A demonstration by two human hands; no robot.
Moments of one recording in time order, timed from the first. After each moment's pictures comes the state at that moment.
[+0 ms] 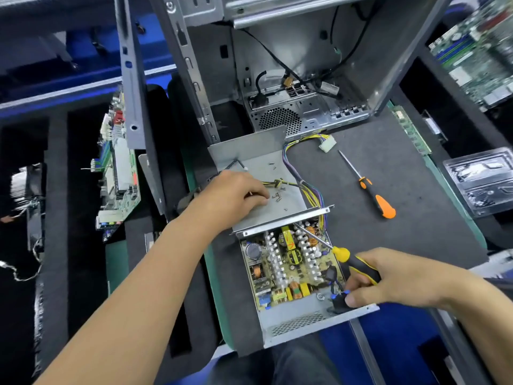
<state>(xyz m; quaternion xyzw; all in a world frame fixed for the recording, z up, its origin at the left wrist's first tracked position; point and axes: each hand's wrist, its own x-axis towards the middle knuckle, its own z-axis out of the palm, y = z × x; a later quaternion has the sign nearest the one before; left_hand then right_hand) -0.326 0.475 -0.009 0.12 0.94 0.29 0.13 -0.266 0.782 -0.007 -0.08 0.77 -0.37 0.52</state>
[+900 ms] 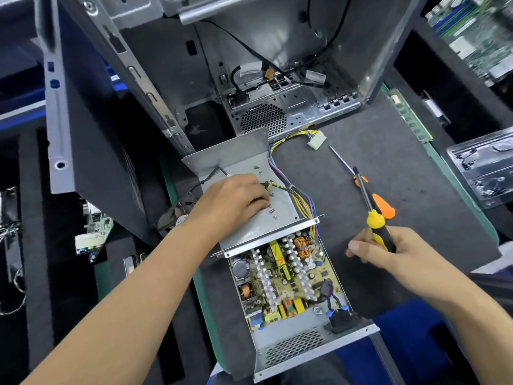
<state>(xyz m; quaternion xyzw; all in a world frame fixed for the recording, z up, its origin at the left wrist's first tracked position) -0.349 0.494 -0.044 0.22 0.94 0.24 0.08 -0.274 0.789 -0.019 0.07 0.79 -0.54 0.28</state>
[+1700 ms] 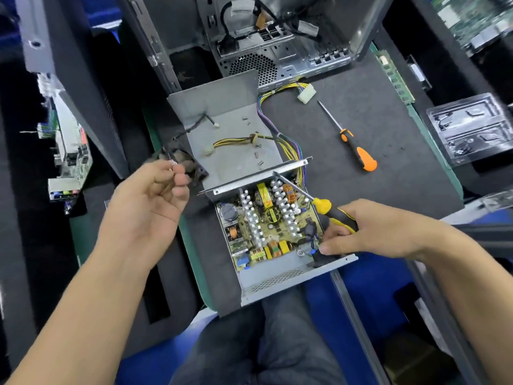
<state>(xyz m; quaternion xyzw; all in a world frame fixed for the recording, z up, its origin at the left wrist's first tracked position) -0.248 0.457 -0.006 -0.30 0.39 0.87 0.04 -0.258 0.778 -0.003 -0.05 0.77 -0.41 0.50</state>
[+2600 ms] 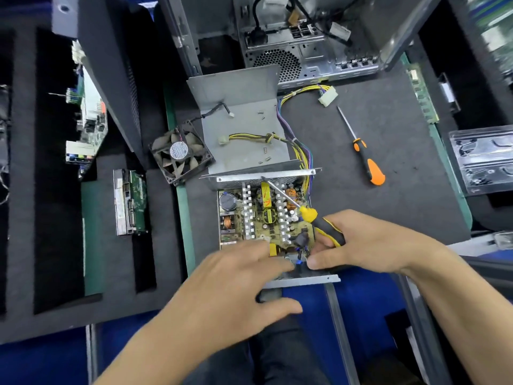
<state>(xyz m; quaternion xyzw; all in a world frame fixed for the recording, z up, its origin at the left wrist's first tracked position) -0.155 0.551 0.012 0.19 0.91 0.35 0.08 -0.267 0.774 -0.011 -0.12 0.73 -0.41 0.54</state>
